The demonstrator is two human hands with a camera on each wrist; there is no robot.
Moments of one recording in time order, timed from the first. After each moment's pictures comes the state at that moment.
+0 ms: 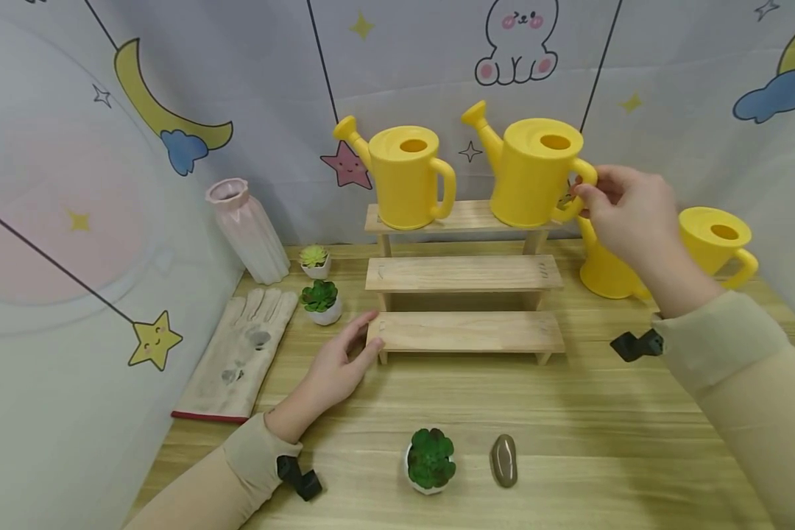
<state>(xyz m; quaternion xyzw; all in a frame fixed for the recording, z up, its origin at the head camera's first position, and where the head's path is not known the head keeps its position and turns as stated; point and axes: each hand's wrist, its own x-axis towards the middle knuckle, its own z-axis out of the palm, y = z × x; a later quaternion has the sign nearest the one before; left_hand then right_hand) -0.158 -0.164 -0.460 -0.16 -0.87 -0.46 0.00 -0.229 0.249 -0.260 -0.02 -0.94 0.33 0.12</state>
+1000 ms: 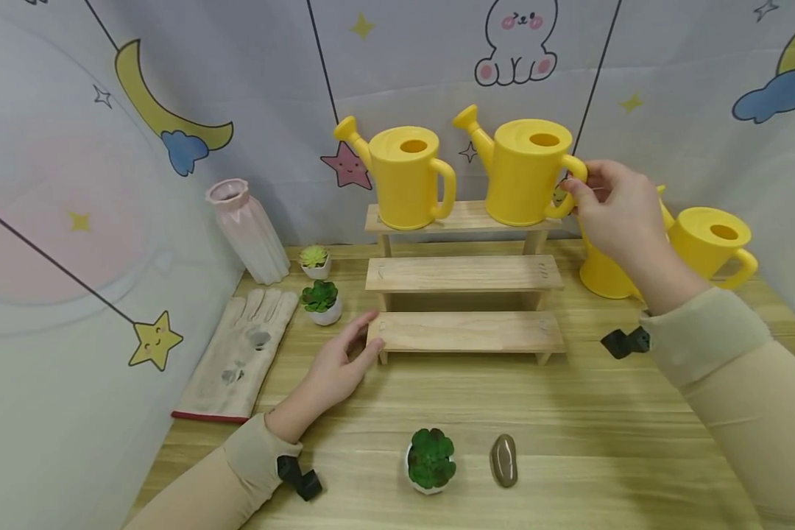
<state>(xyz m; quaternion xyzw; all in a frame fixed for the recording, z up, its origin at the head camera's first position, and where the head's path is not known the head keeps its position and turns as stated) -0.158 -0.165 -0.460 -0.16 -0.87 -0.46 0.00 -0.236 0.239 -0.261 -0.02 -0.93 0.34 0.12</state>
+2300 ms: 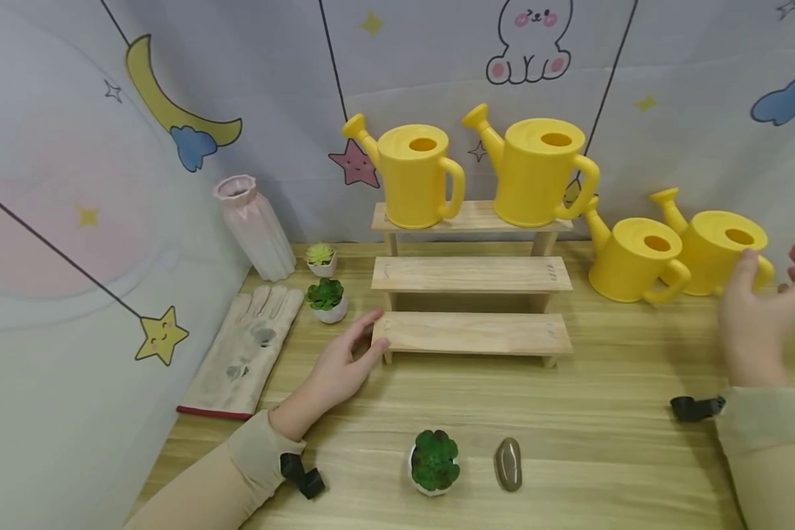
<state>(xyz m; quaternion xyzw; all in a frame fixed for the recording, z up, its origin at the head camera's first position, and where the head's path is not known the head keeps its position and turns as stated) -0.157 -0.165 -0.460 -0.16 -0.87 -0.46 0.01 -0.194 0.388 -0.389 -0.30 -0.78 0.47 0.29</state>
